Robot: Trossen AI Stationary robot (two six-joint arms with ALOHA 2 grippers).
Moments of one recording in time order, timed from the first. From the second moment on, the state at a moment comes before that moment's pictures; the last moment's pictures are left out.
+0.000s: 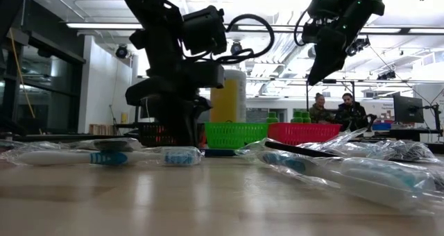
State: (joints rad) left arm 0.01 1.88 1.13 -0.42 0.11 0.28; right arm -0.63 1.17 0.92 -0.68 -0.14 -0.12
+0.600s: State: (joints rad) left arm 0.06 1.65 1.13 -0.21 -0.10 0.06; right arm -0.62 1.17 0.92 -0.66 -0.53 -0.16
